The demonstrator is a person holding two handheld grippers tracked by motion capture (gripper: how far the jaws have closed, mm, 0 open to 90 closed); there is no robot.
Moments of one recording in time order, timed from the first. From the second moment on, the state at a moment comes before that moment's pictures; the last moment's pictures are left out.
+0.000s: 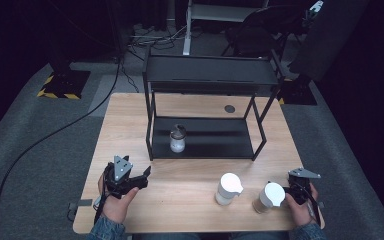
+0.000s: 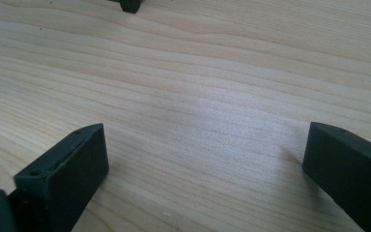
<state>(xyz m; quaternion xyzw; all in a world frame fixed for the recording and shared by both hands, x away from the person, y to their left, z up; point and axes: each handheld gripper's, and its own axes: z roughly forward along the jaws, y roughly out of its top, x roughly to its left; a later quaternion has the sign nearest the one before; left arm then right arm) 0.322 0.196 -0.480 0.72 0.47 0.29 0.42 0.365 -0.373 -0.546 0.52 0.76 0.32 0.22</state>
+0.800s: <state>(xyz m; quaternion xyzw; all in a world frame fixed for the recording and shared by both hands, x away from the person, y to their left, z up) 0.323 0.208 -0.523 0.74 0.51 0.25 0.37 0.365 -0.373 -0.546 0.52 0.76 0.32 0.22</state>
